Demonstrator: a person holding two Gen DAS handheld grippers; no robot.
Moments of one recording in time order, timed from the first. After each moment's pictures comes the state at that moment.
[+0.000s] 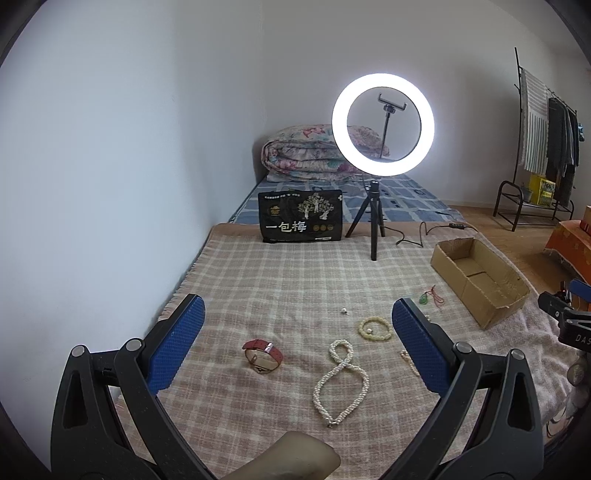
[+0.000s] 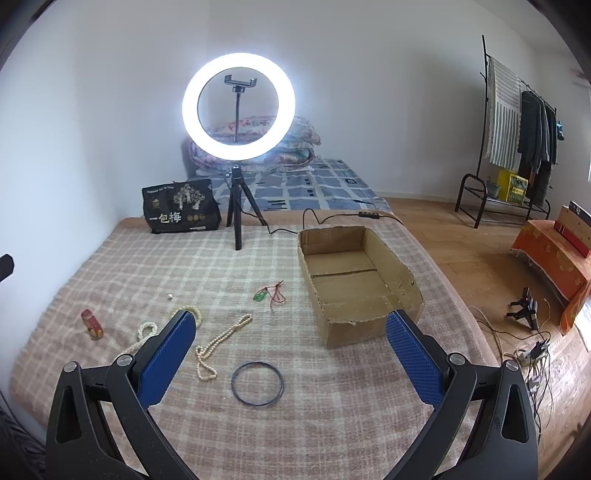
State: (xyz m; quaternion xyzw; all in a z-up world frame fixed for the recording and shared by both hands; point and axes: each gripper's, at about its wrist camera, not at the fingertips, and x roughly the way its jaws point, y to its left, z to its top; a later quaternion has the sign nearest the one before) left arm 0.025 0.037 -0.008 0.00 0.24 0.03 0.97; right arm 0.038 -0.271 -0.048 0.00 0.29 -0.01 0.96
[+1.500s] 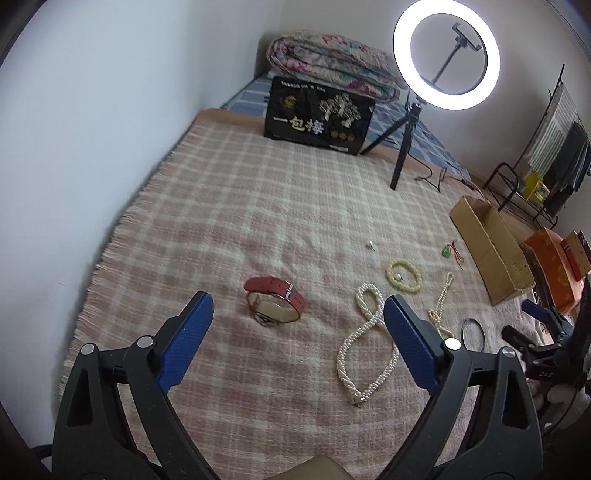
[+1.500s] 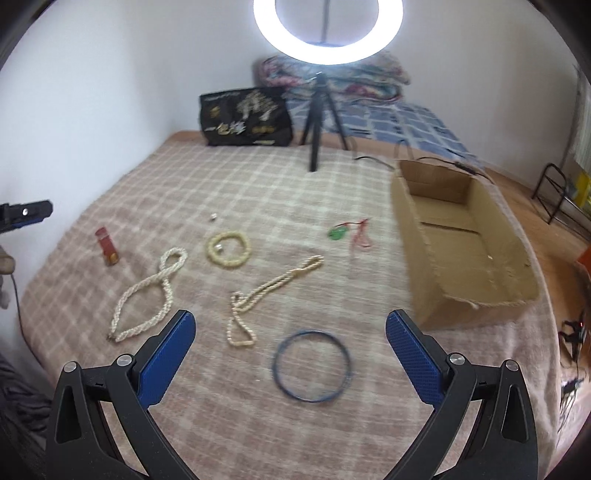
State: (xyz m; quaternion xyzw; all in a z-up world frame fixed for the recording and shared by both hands) left arm 0.114 0.117 -0.102 -0.11 0.43 -0.03 0.89; right arm 0.118 -0.212 -0.139 -0.05 0.42 0.15 0.89
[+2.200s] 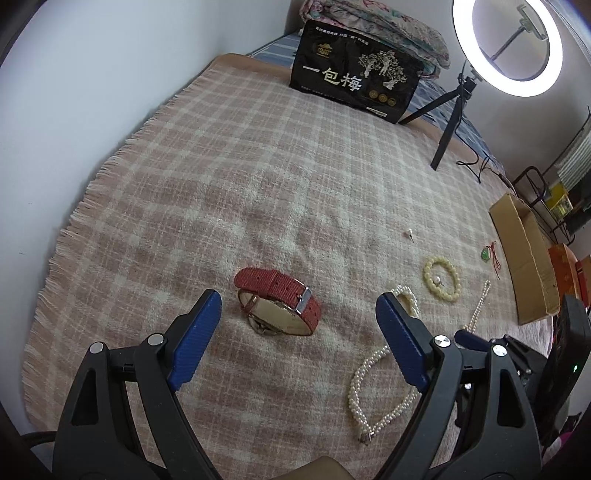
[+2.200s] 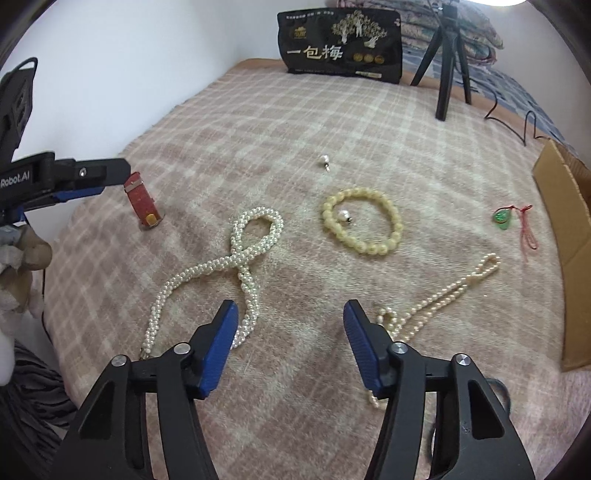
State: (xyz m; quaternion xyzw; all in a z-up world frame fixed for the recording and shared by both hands) left arm 0.170 0.121 -0.161 -0.15 0.49 0.03 0.86; right arm 0.166 -0.113 -0.209 -0.05 0.51 0.26 0.82
